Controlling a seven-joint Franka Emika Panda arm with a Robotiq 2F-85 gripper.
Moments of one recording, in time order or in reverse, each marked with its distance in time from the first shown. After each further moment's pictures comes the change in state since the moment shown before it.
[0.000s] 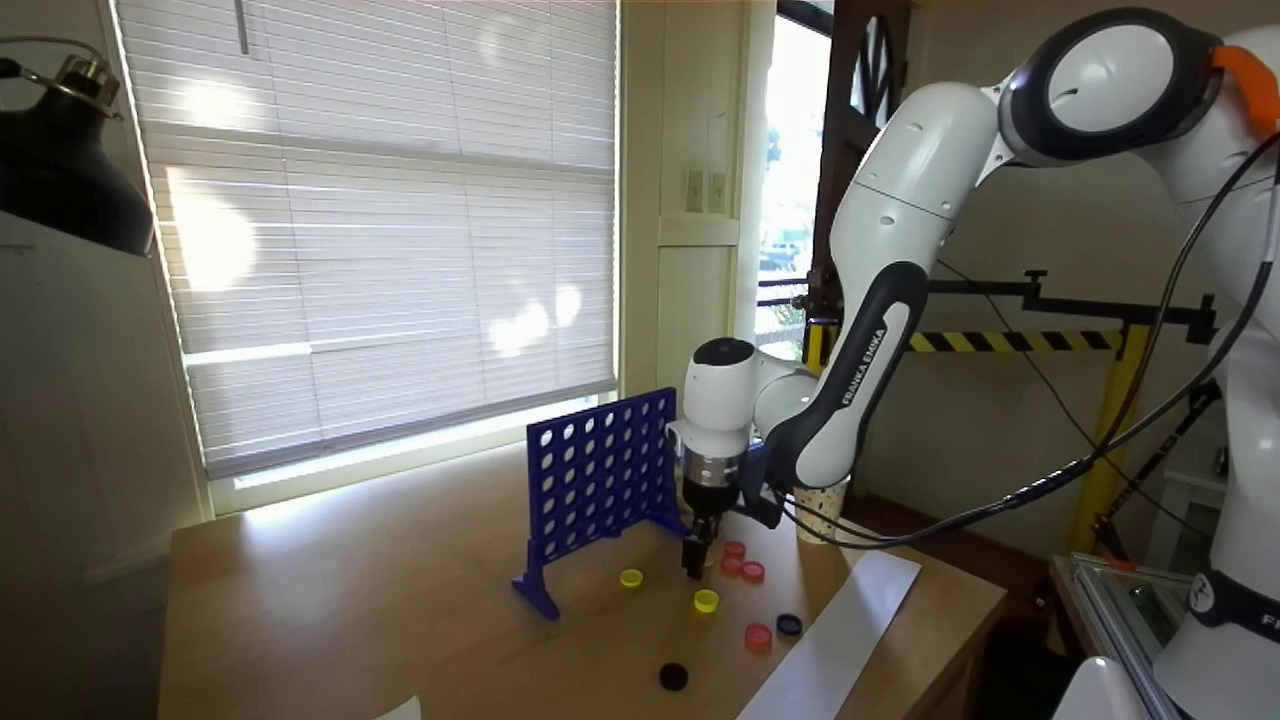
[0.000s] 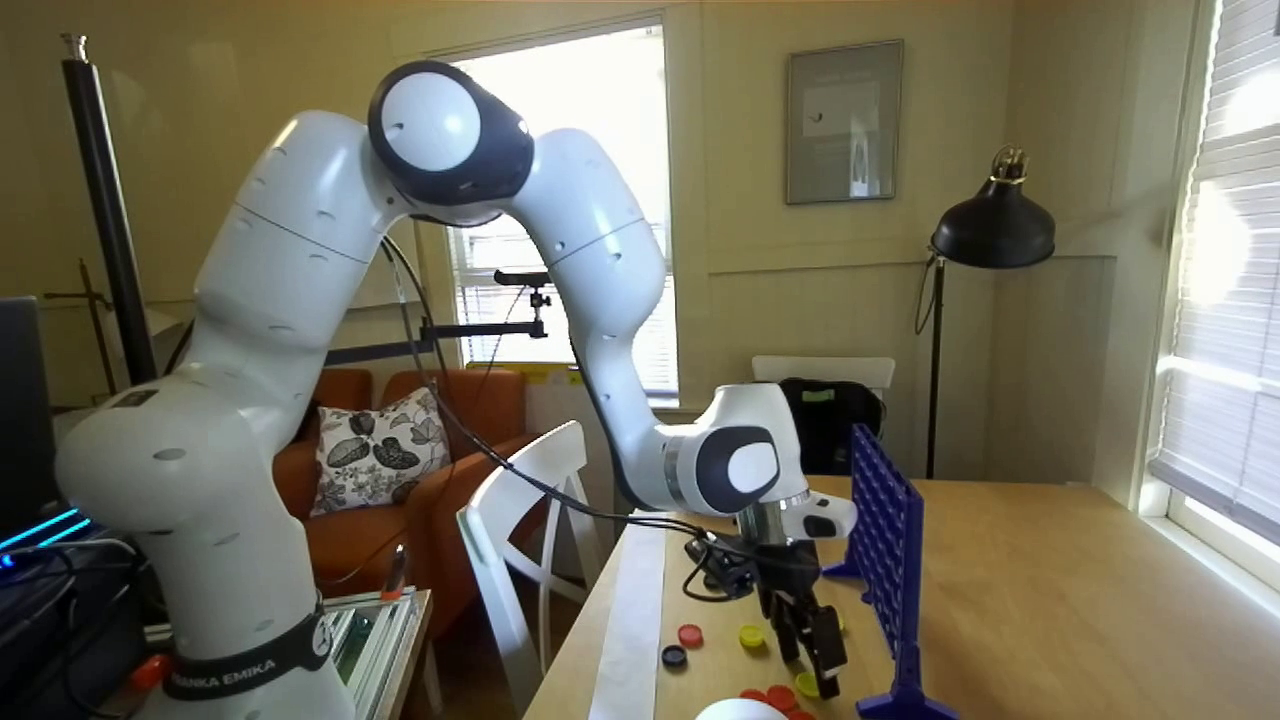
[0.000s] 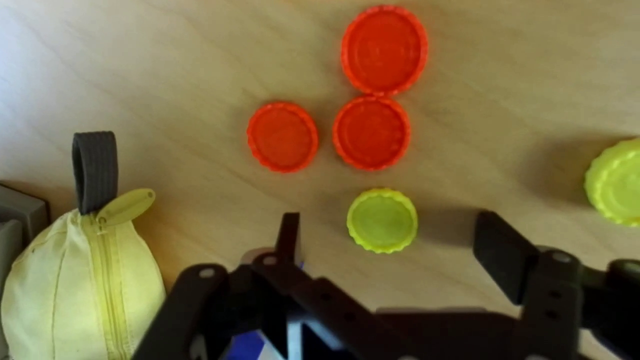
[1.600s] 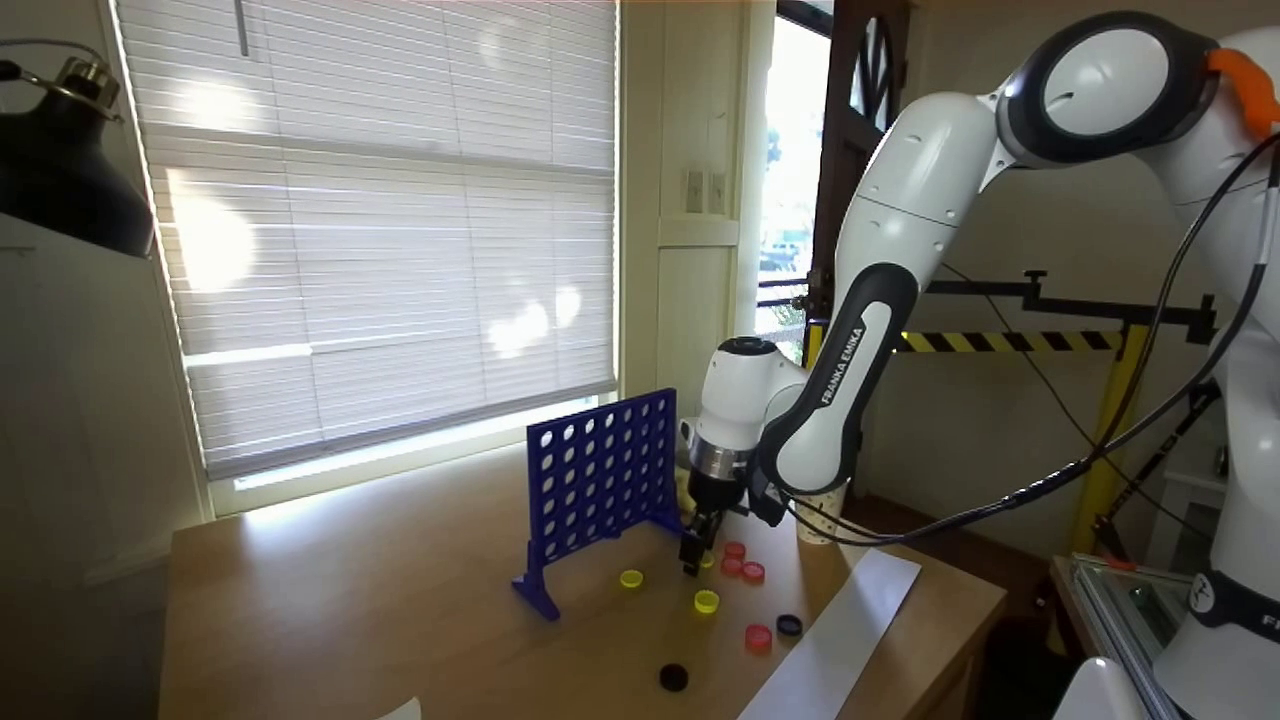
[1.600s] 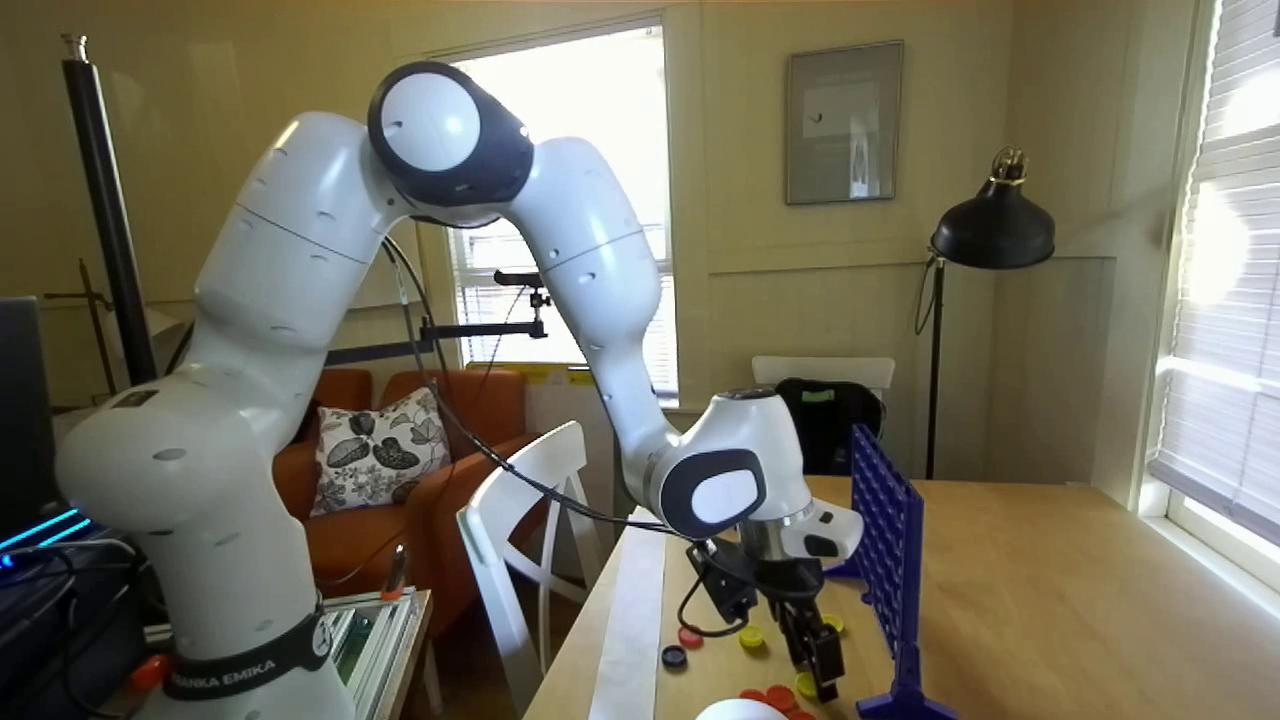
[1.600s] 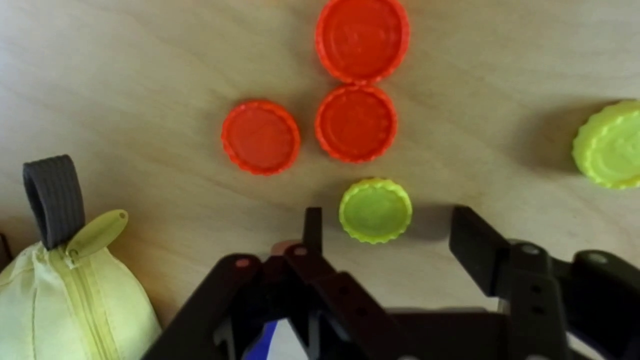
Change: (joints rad) arm -0.002 0.003 -0.010 -0.063 0.347 0.175 -0.253
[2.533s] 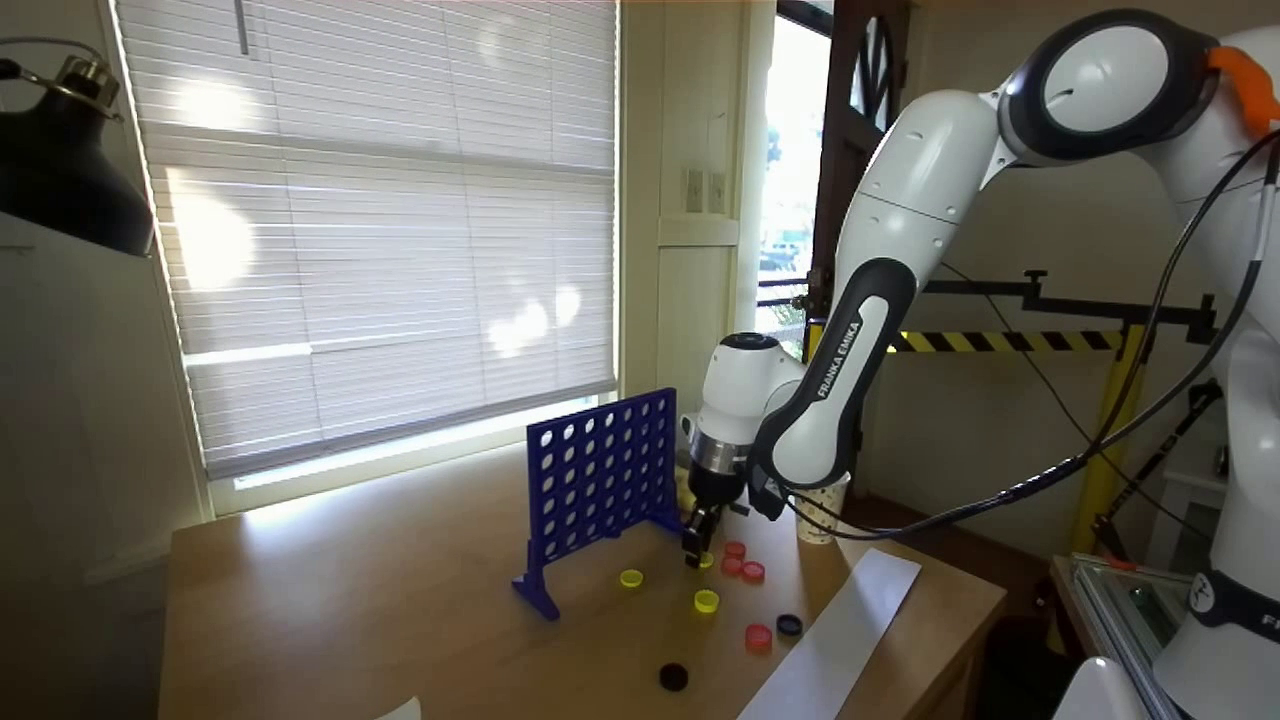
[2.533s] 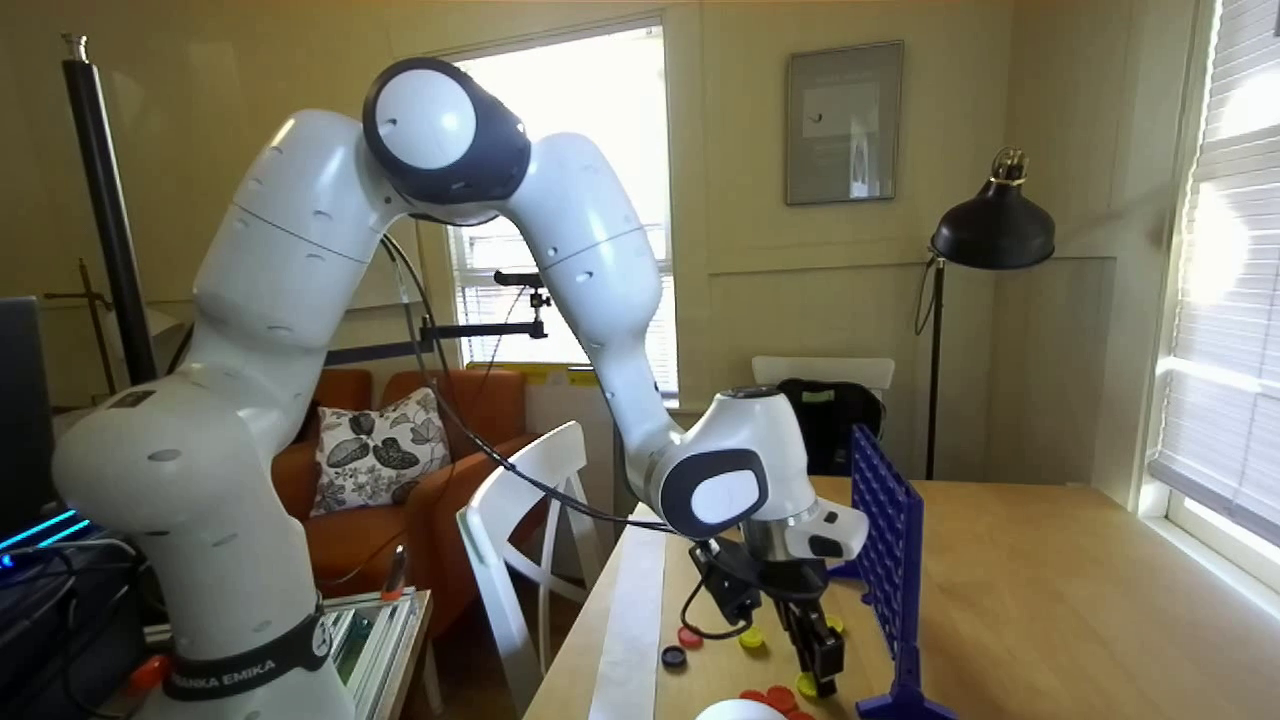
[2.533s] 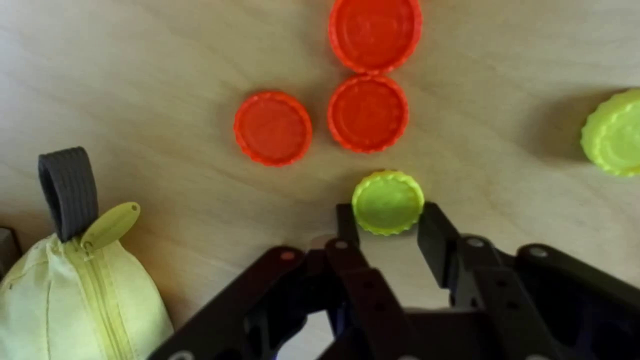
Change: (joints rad) arm -0.023 -0.008 0.014 0.000 0.027 0.000 -0.034
